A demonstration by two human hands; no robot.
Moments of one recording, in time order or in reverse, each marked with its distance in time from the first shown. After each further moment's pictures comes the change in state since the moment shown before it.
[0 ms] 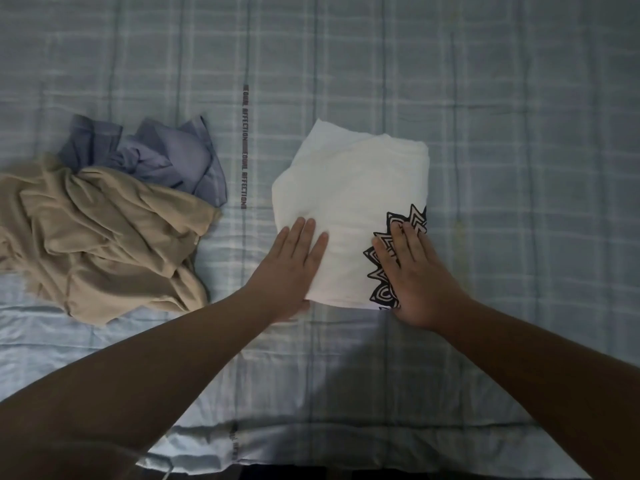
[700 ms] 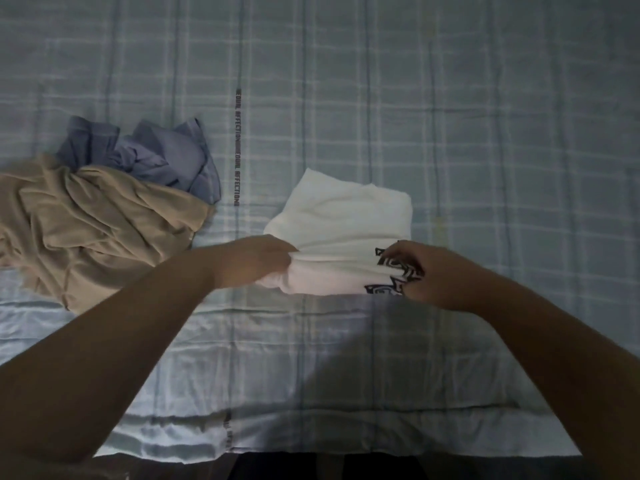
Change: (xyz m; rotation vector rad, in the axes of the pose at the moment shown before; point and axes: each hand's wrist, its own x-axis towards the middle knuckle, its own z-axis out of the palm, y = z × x) left_hand -0.028 -0.037 -0.095 -1.055 -0.358 -0.144; right_hand -0.047 0.013 -0.103 0.777 -0.243 0.230
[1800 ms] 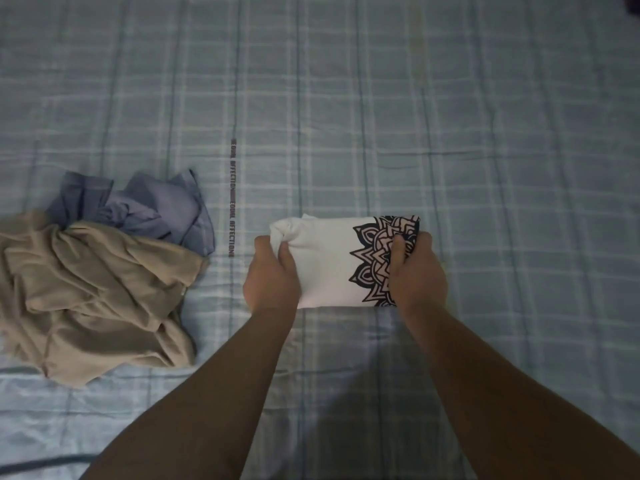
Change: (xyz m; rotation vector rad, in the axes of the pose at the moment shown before) left_hand 0.104 0.000 0.040 -0.083 1.146 -0.287; right_hand 0.112 0.004 0.028 0.244 0.839 0.360
